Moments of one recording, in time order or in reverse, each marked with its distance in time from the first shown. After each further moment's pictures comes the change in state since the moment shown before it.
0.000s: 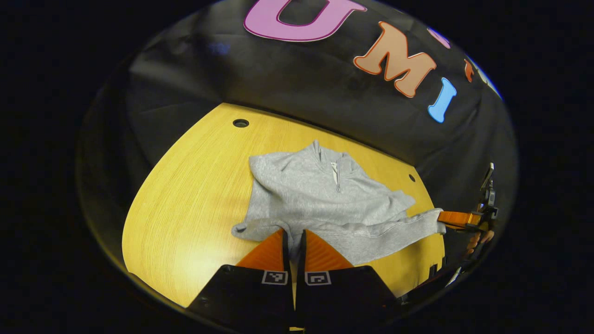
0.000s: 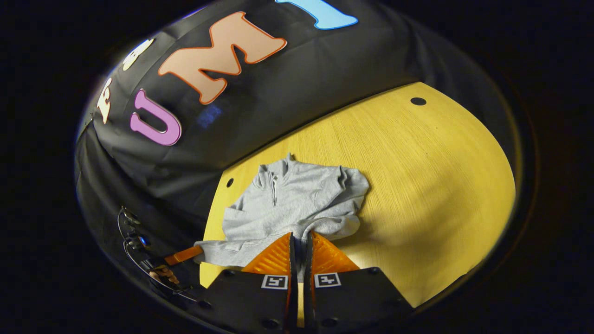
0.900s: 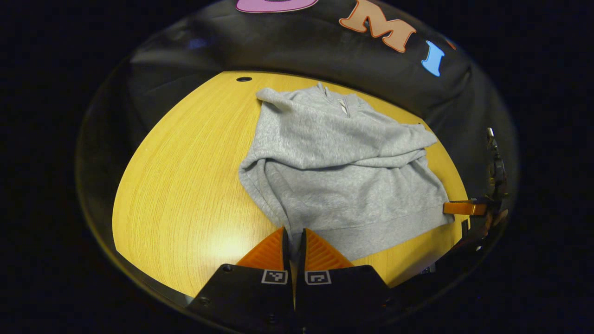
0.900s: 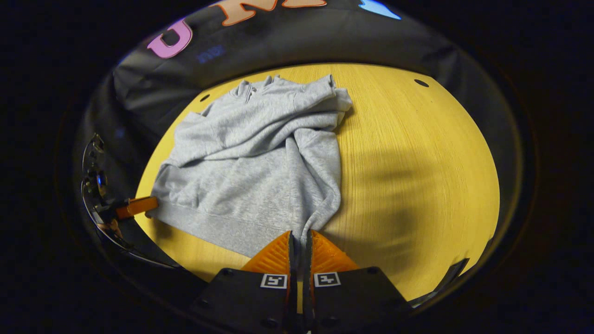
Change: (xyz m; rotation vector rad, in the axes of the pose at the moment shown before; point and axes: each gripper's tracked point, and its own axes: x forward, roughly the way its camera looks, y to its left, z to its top) left arm -0.019 0.025 -0.149 0.099 0.160 0.064; right arm -0.018 -0.082 -0.152 -0.340 0.249 -0.191
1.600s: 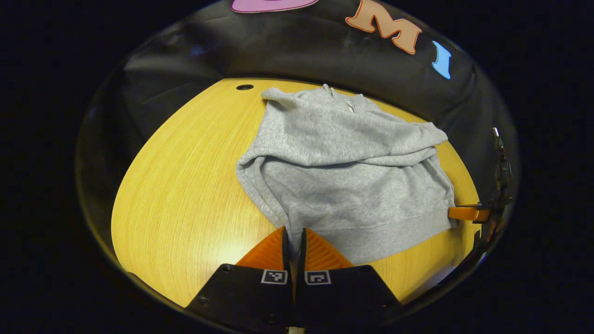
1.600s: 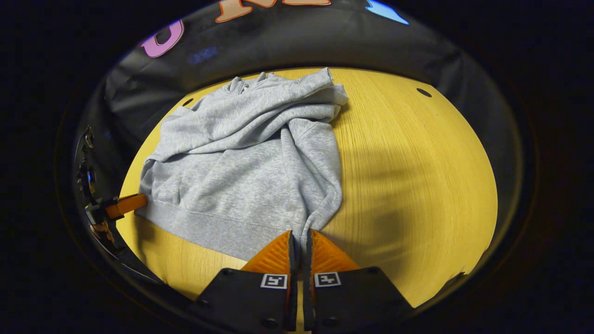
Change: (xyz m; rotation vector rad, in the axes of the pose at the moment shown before) left arm 0.018 0.009 -0.023 0.037 -0.036 0.064; right arm 0.027 -0.010 -0.027 -0.059 -0.026 -0.100
